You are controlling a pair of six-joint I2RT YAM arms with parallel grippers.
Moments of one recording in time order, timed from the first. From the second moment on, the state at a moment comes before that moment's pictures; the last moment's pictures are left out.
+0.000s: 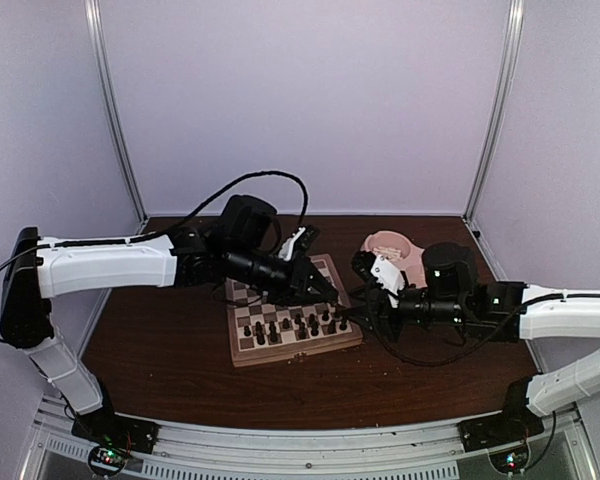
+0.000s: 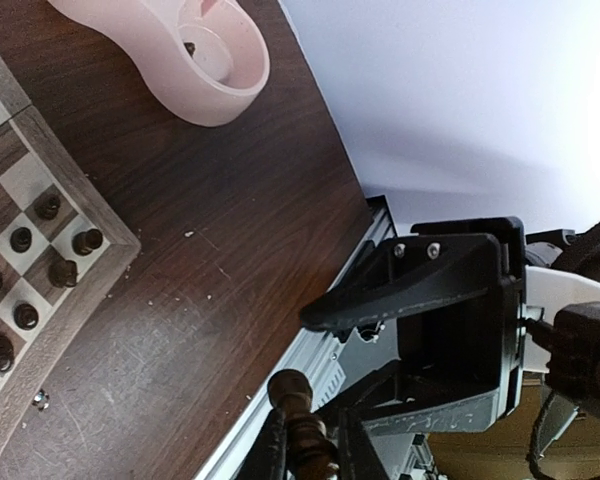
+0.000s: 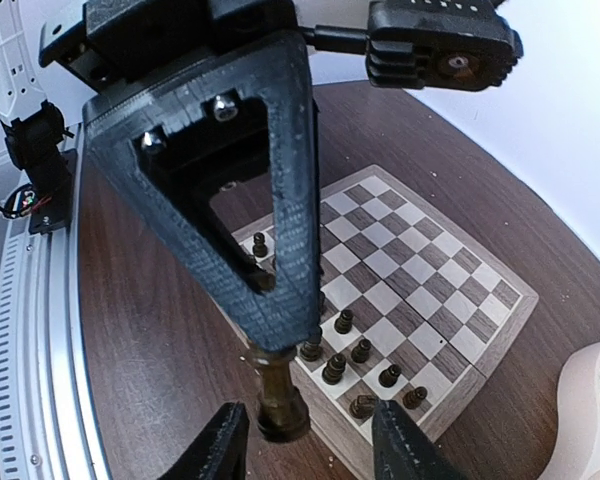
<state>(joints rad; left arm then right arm) -0.97 1.65 1.27 -0.17 0.54 -0.85 0.98 1.14 0.72 0.02 -0.10 -0.10</state>
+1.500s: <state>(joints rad) -1.02 1.67 1.24 -0.57 0.03 -0.42 0.66 0.93 0.38 0.24 0.35 0.01</state>
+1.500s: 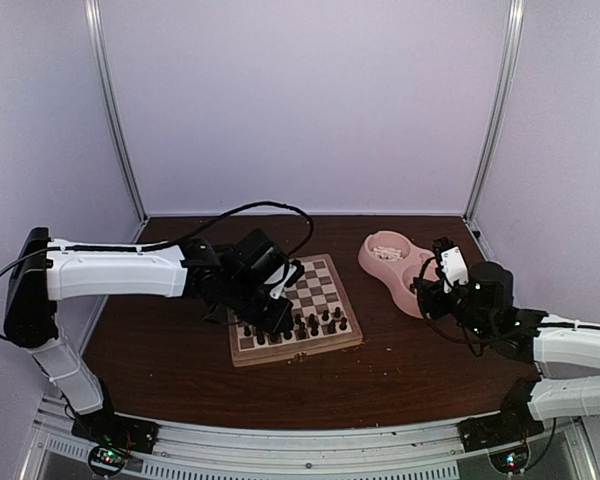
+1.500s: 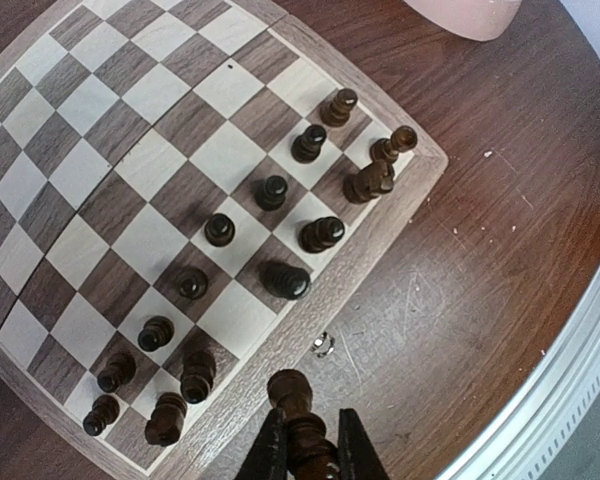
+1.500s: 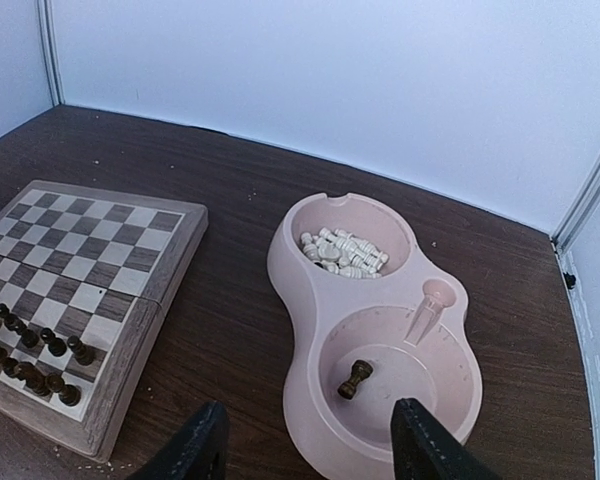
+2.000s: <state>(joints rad) -1.02 1.74 1.27 -0.56 -0.03 -0.40 0.66 0.90 0.37 0.26 0.36 0.01</state>
